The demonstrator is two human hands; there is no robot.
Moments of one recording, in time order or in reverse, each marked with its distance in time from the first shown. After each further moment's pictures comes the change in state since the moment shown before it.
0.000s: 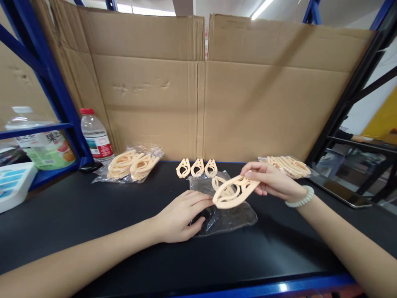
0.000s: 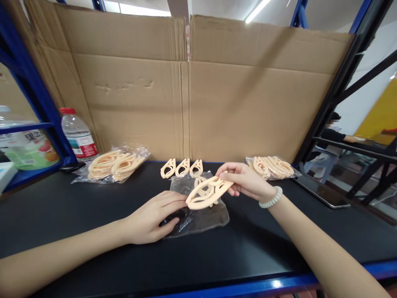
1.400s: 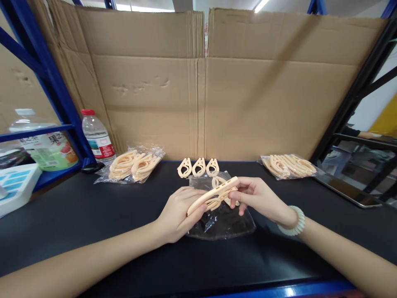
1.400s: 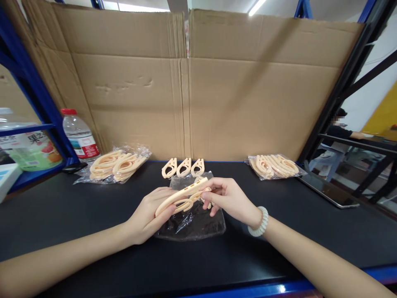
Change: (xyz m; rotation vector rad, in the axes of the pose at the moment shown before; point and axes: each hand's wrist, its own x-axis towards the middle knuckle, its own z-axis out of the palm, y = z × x) left_hand 0.001 0.005 -0.002 -0.120 0.237 -0.167; right_hand -0.005 0.017 0.059 -0.068 0.009 -0.080
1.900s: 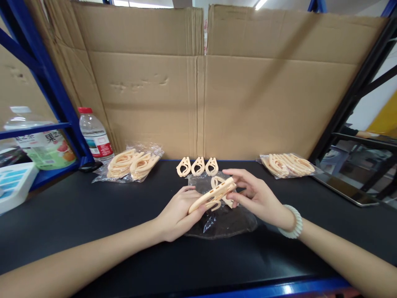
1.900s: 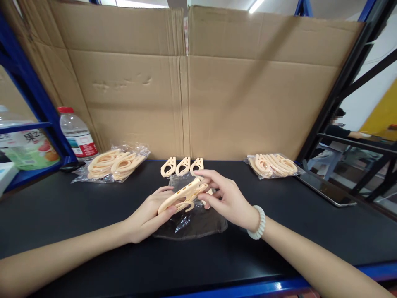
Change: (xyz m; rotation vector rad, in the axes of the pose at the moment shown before) left_hand 0.004 -0.002 0.002 -0.065 -0.144 -0.041; right_hand -0.004 0.006 0.001 -0.264 0.033 -0.323
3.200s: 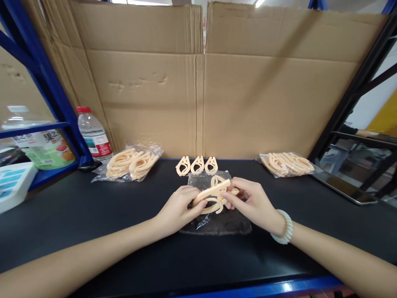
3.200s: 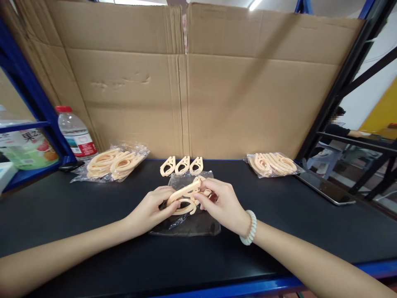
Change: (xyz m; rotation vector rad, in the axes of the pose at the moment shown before) left_hand 0.004 -0.009 0.010 0.065 0.122 -0.086; right_hand -0.002 0.005 0.016 -0.156 0.123 0.043
